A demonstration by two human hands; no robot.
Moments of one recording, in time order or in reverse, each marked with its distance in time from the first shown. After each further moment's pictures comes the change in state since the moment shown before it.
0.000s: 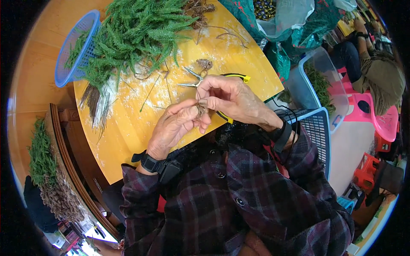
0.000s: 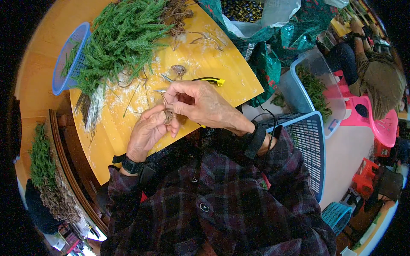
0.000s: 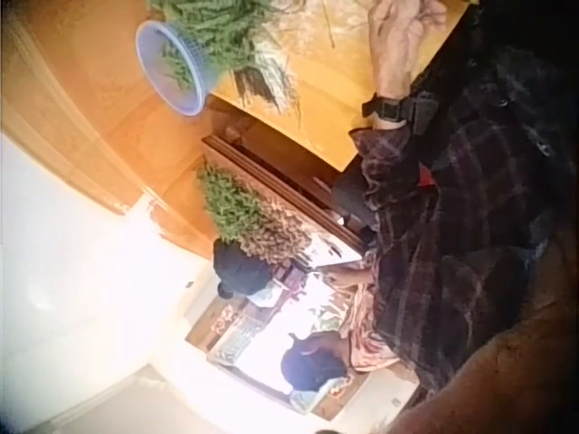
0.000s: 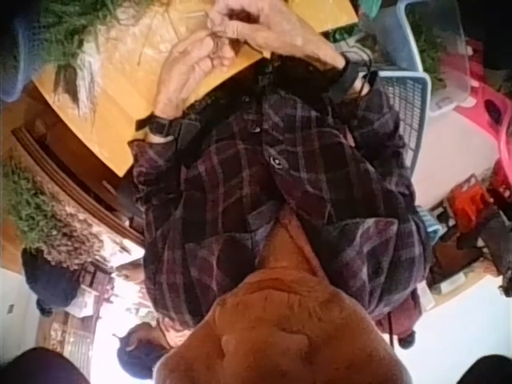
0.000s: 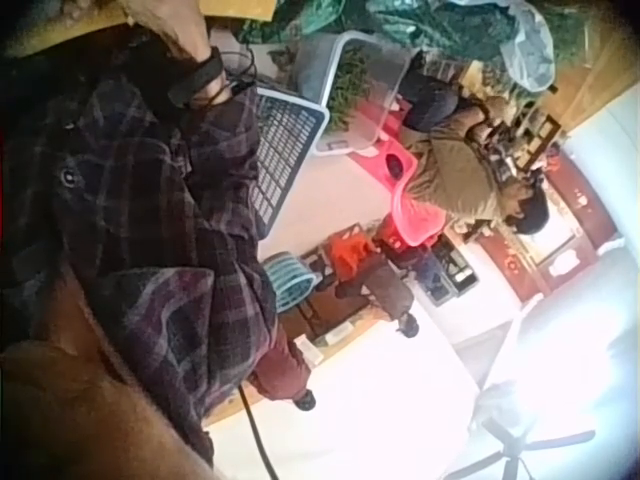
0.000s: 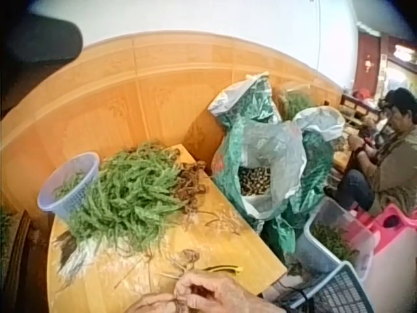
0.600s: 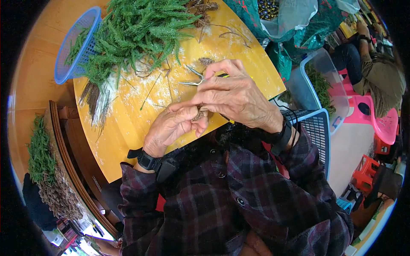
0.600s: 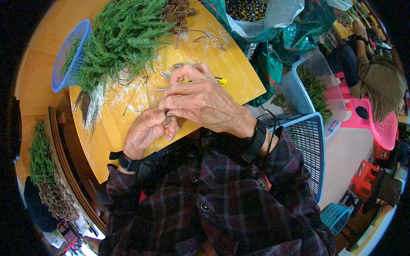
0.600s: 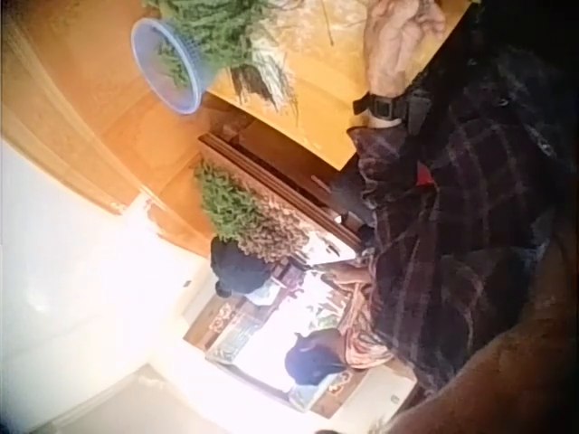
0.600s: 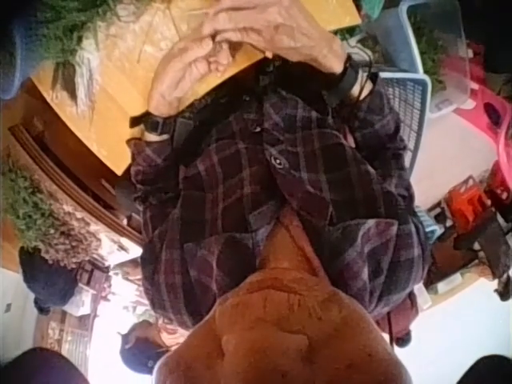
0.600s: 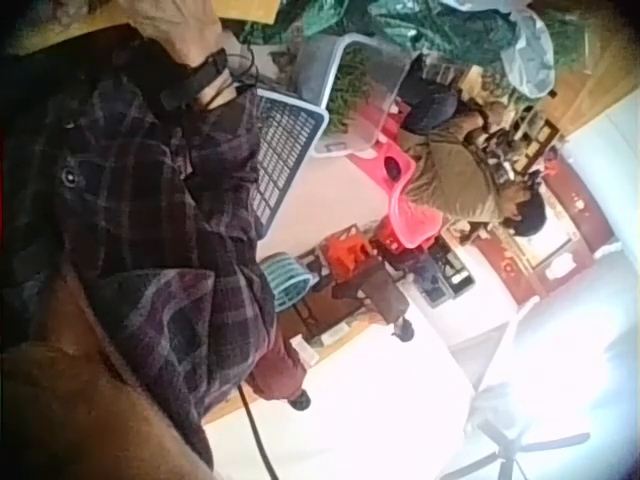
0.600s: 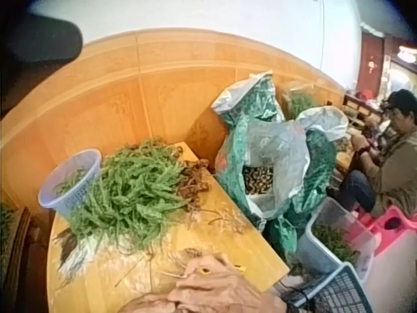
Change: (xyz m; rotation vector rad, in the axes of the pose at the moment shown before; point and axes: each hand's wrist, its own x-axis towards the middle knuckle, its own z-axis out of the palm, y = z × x) left_hand -0.001 0.005 -0.005 -0.042 0.023 -0.096; right_hand 0.004 -0.021 0.000 -0.955 0.158 -0.571
